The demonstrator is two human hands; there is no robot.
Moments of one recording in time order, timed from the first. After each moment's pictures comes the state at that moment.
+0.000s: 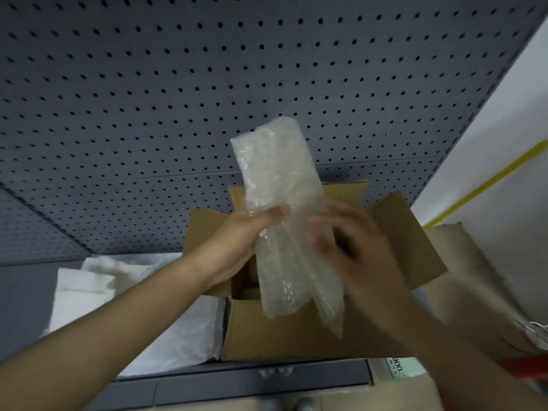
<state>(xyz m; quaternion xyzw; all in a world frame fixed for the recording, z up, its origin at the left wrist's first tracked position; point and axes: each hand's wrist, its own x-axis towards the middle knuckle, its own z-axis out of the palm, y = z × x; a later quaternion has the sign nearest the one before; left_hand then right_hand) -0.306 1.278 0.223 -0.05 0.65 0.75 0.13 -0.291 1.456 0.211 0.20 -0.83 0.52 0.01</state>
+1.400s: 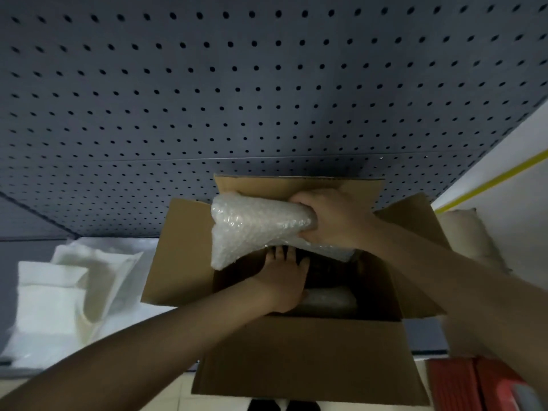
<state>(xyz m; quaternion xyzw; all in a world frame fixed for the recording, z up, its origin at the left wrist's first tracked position) -0.364 1.336 0.082 0.13 0.93 0.00 0.33 -0.455 1.448 0.138 0.36 -0.91 0.16 -0.11</state>
